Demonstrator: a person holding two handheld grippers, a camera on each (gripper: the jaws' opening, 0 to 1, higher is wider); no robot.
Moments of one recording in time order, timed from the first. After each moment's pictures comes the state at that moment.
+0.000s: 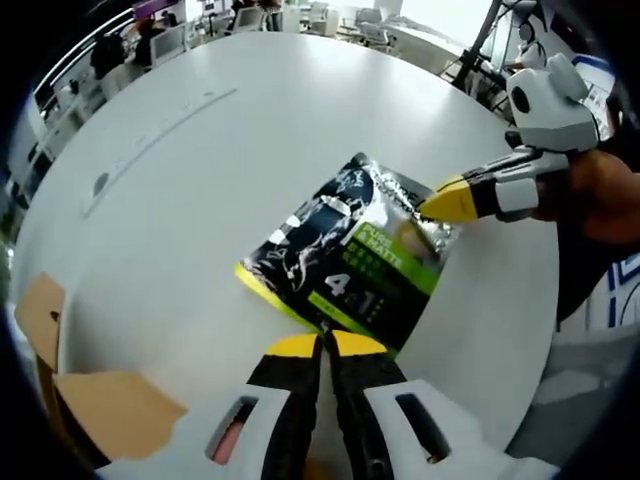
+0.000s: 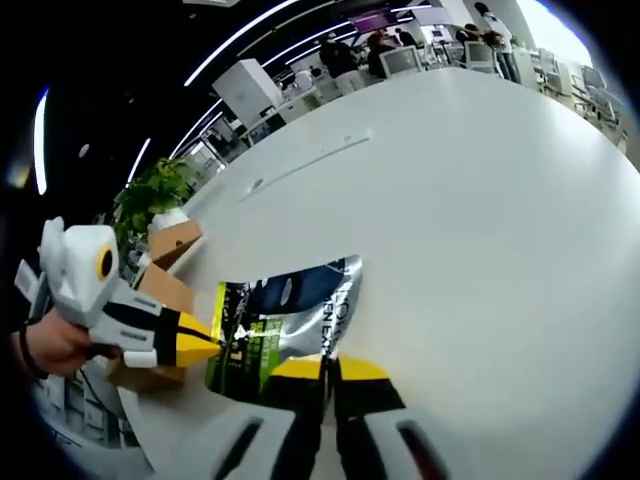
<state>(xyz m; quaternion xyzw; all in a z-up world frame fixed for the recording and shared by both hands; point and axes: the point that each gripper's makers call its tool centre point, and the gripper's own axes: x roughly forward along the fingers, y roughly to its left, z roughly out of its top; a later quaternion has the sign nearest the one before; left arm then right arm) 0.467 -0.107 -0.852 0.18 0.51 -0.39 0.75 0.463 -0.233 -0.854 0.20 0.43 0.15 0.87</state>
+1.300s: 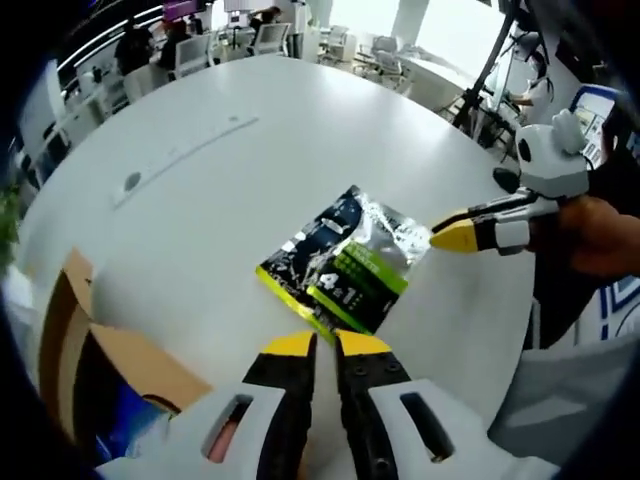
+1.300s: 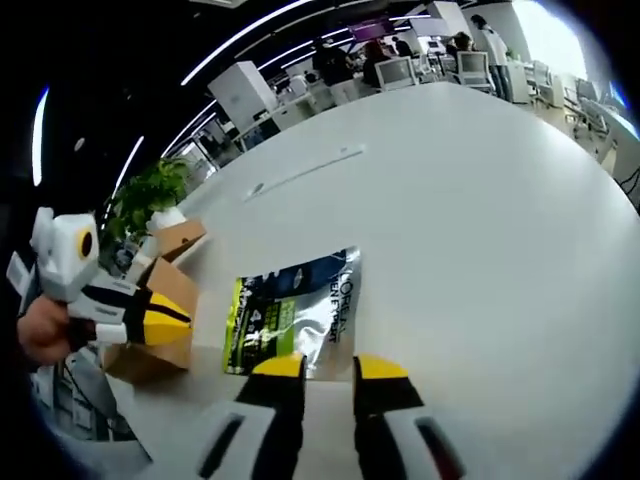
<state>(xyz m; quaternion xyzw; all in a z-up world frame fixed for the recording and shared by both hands) 0.450 -0.095 -0.794 0.13 0.46 -0.38 0.79 0.426 -0.242 -0.825 0.18 0.43 0.12 0.88</state>
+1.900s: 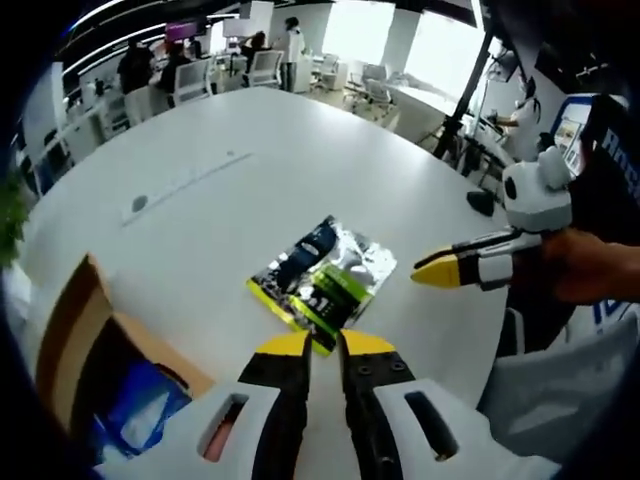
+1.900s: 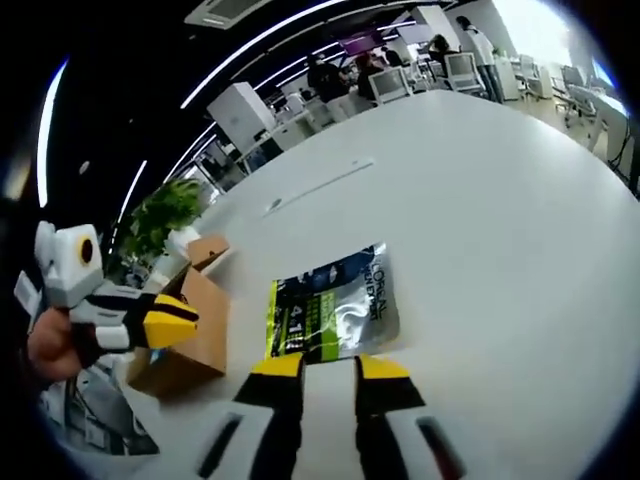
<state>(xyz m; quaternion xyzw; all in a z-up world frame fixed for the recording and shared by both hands) 0.430 -0.092 -0.755 0.08 0.42 -0.40 0.81 0.400 -0.215 -0.795 0.23 0.38 0.11 0.89</state>
